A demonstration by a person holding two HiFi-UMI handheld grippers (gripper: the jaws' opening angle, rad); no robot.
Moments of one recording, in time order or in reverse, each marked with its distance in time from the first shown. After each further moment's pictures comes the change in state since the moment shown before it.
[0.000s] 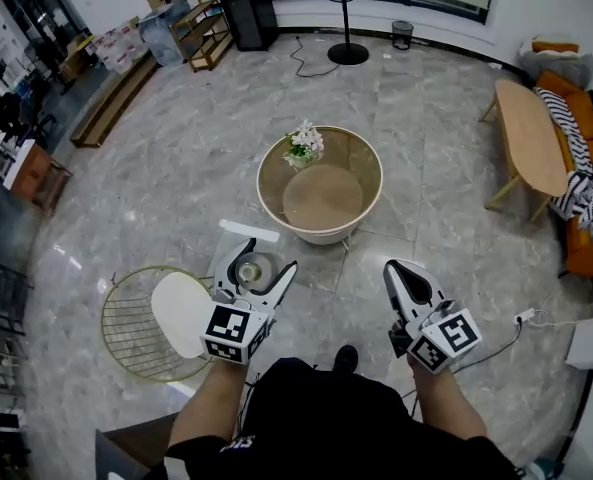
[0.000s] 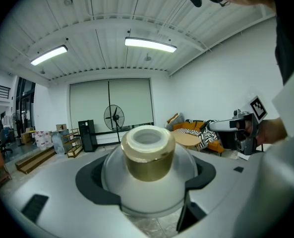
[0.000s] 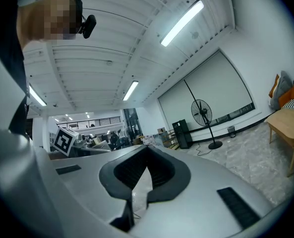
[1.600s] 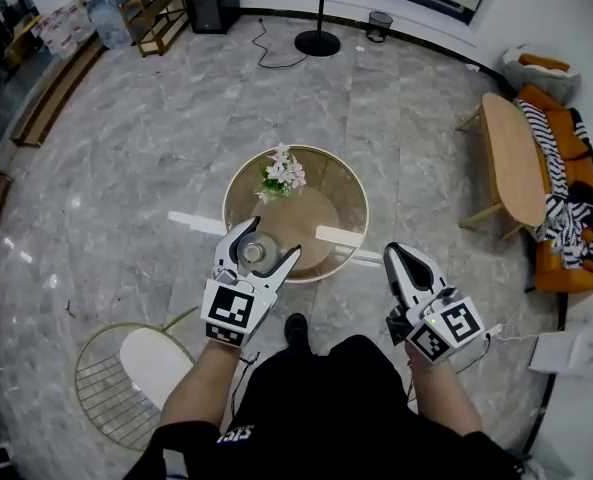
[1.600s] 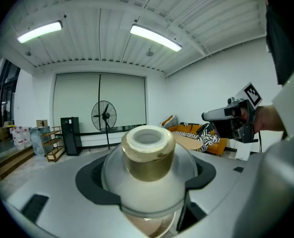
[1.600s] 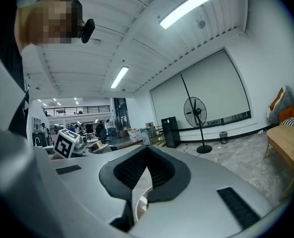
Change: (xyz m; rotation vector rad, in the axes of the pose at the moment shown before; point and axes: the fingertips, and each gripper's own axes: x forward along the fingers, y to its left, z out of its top) left arm 0.280 0.218 0.012 -0.006 -0.037 -0.174; right arm 0.297 -0.162 0.051 -0.079 0.087 -0.132
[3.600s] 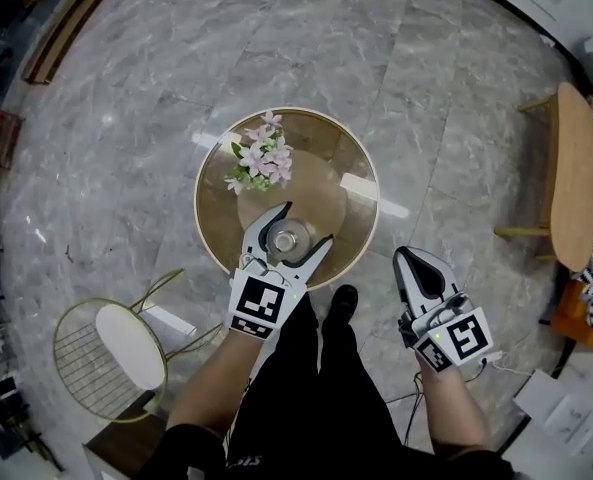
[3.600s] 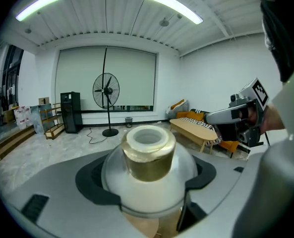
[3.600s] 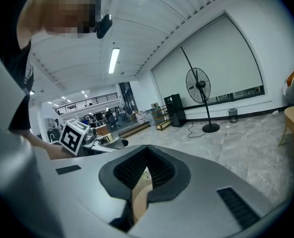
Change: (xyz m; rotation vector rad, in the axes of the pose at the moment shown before) left arm 0.345 0.002 -0.125 -0.110 0.191 0.055; right arm 0.132 -0.303 -0.131 0.054 0.233 0.149
